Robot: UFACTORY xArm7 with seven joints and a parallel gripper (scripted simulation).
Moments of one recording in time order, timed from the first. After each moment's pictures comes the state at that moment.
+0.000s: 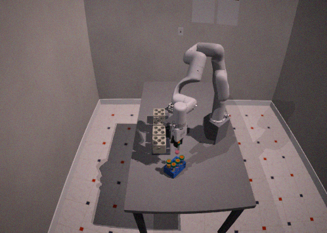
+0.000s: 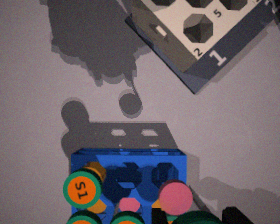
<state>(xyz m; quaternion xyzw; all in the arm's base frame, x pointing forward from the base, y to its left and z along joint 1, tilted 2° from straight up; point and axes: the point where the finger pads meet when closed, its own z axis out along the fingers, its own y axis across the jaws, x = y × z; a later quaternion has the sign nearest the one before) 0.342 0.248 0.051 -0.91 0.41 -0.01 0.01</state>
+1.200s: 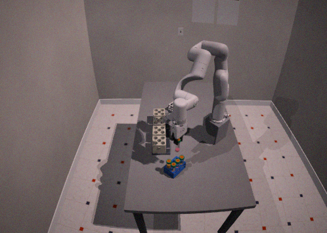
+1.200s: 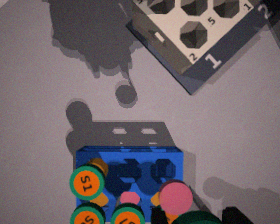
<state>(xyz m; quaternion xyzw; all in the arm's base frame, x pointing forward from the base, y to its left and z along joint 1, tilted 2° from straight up) 0.342 0.248 0.074 -0.91 0.41 -0.01 0.01</state>
